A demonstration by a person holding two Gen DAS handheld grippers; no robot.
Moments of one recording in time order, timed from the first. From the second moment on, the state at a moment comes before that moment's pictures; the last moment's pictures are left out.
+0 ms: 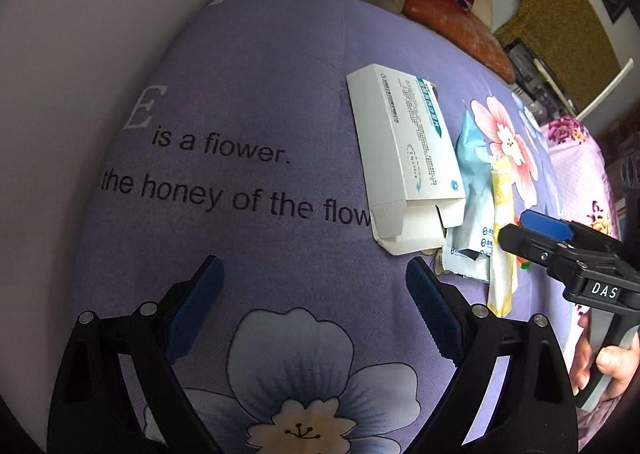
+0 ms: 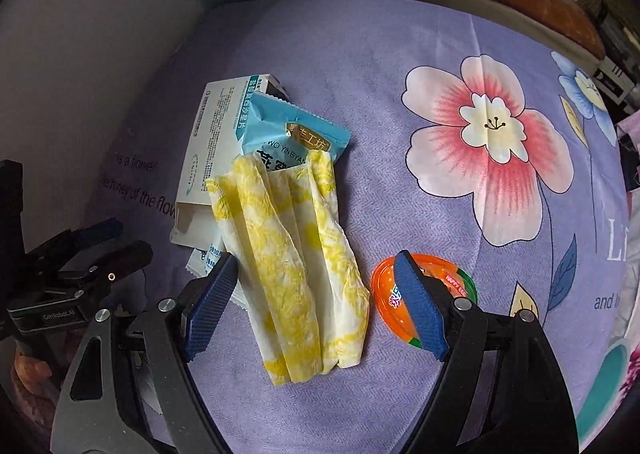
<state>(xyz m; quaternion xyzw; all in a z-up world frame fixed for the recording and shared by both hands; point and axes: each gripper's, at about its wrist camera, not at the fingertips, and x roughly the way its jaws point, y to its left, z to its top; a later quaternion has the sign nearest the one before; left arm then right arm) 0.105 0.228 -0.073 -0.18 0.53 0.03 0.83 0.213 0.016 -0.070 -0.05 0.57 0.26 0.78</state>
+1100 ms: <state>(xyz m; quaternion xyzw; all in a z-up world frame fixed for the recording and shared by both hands) 0.188 0.181 -0.059 -0.14 0.52 0.03 0.84 0.199 -0.056 -0.046 0.05 0.56 0.23 0.80</state>
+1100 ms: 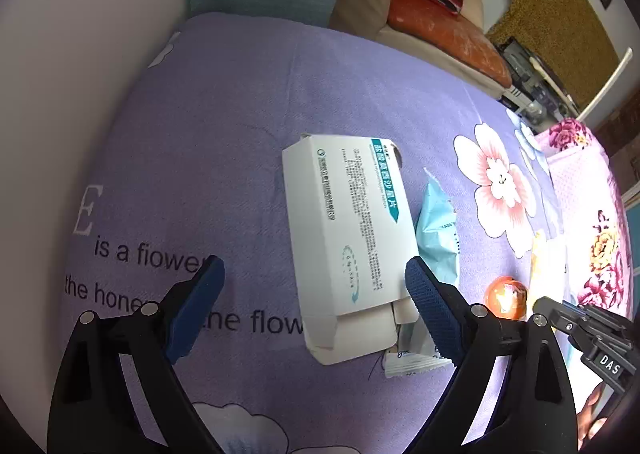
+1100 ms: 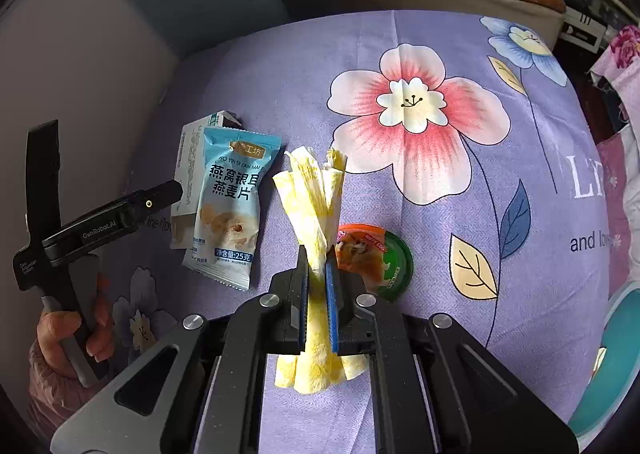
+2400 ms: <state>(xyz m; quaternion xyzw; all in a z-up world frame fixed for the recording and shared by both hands) 0.119 0.168 -0.026 -0.16 0.49 -0.02 0.86 0.162 -0.113 -0.049 0.11 0.55 0.22 0.80</state>
